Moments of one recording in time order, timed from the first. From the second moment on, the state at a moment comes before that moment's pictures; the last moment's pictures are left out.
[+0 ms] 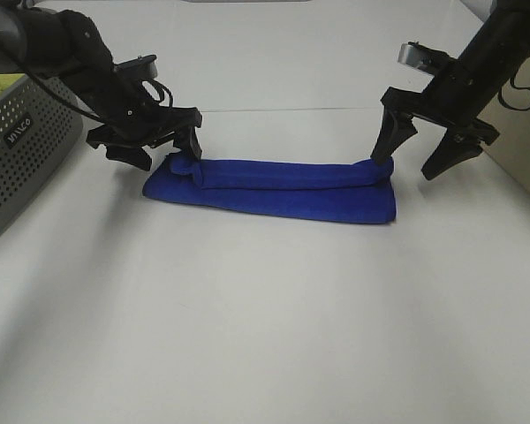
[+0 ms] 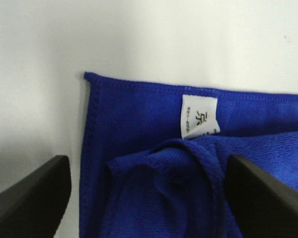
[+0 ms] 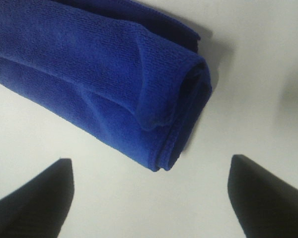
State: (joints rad) left arm -0.23 2.42 -1.90 -0.38 0.71 0.05; right arm 0.04 2.24 -1.77 0.44 1.17 -0.20
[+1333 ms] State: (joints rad) left arm -0.23 2.46 -2.31 -0.03 1.20 -0.14; right arm 0.04 2.24 -1.77 0.44 1.15 -0.19
